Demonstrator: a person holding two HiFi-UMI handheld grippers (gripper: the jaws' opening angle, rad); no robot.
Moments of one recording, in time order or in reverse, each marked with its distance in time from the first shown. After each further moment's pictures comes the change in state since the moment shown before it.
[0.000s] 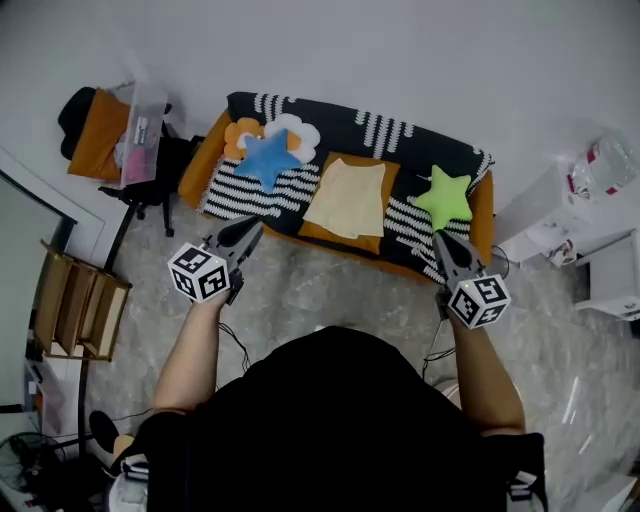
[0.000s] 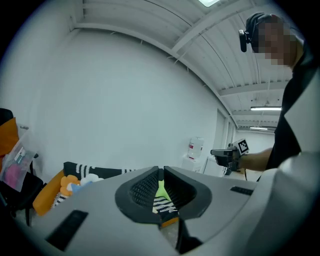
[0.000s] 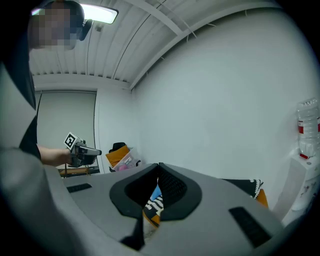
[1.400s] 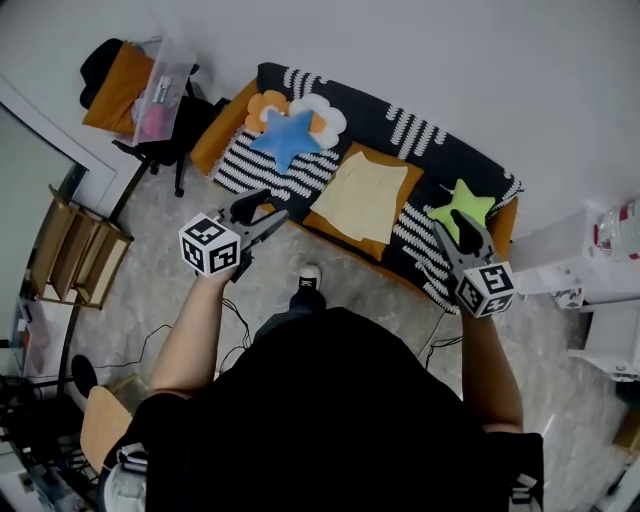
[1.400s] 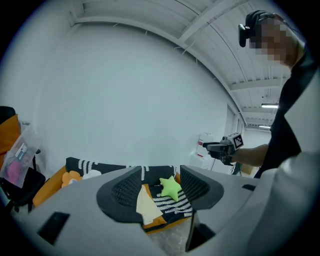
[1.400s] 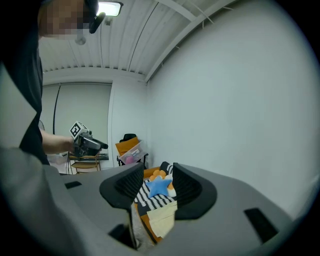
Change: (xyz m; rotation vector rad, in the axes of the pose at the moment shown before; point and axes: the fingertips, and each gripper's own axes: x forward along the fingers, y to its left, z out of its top) left arm 0.091 0.029 -0.006 -0.032 0.053 0.071; right arm 0.114 -0.076 0.012 -0.156 0.067 0.189
